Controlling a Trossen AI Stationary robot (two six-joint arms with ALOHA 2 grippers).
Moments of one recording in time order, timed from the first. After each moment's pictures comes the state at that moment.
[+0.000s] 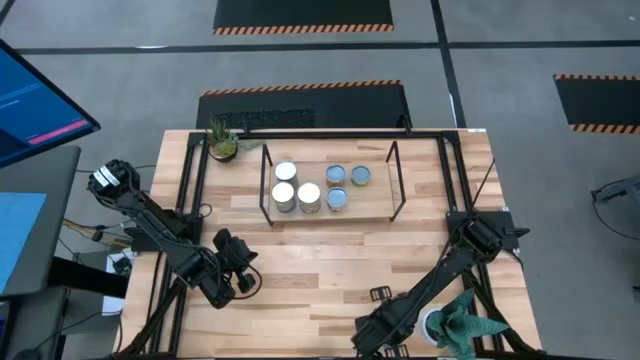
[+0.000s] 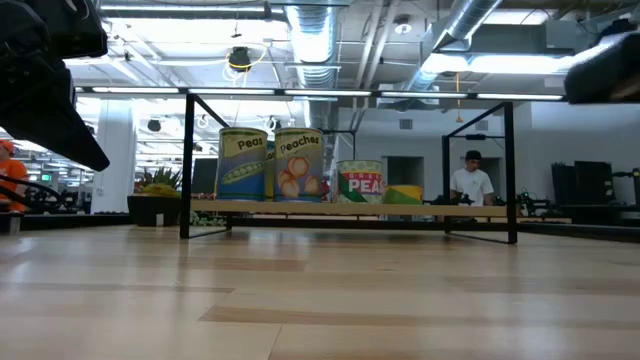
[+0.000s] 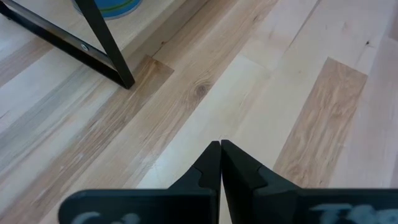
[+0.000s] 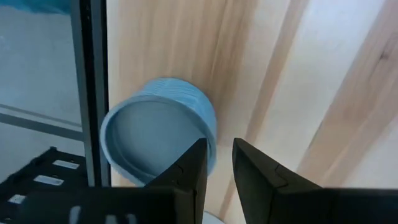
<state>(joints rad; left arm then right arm) -0.79 1.38 0.67 -0.60 -0.77 -1.31 0.73 2.13 1.66 -1.08 -0.16 0.53</state>
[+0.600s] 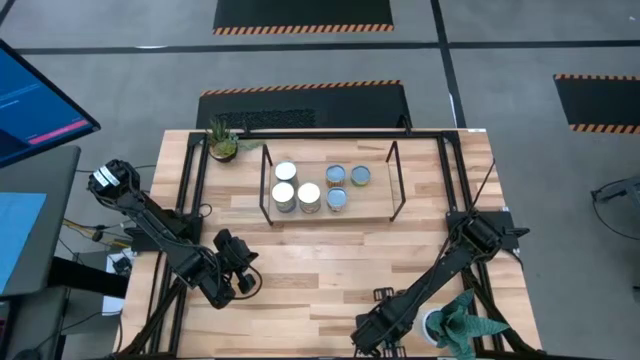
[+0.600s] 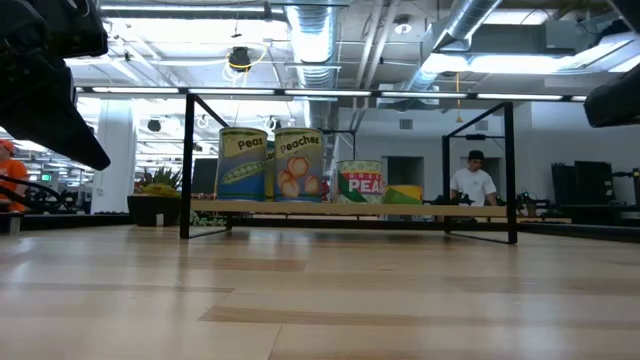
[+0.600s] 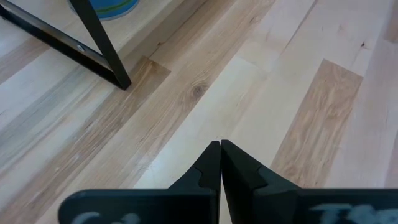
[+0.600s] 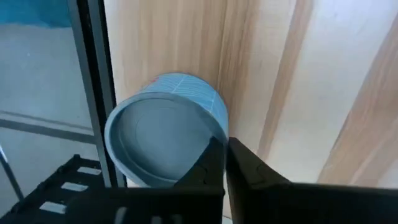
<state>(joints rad) -0.79 1.38 0.67 -0.59 -0.77 -1.30 0.71 2.13 1.59 -1.02 -0.16 0.59</state>
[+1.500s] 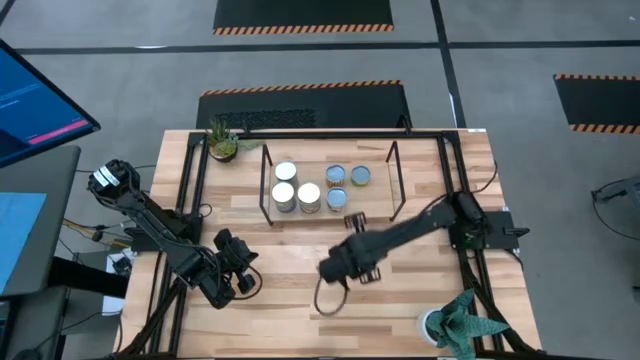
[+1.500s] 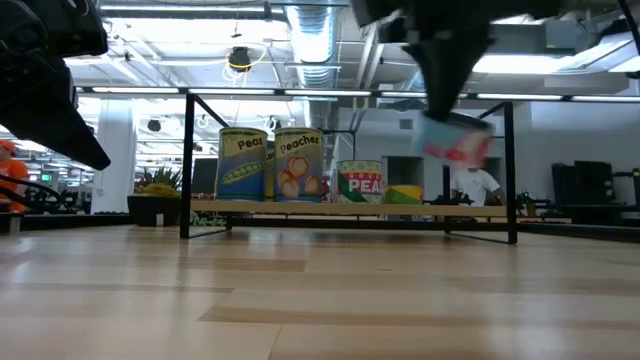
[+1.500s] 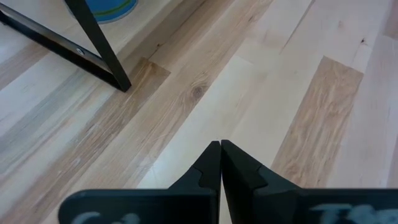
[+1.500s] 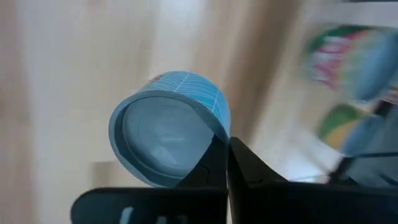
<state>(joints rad) -0.79 1.38 0.67 -0.59 -0.77 -1.28 0.37 2.09 1.88 -1.56 0.37 0.16</state>
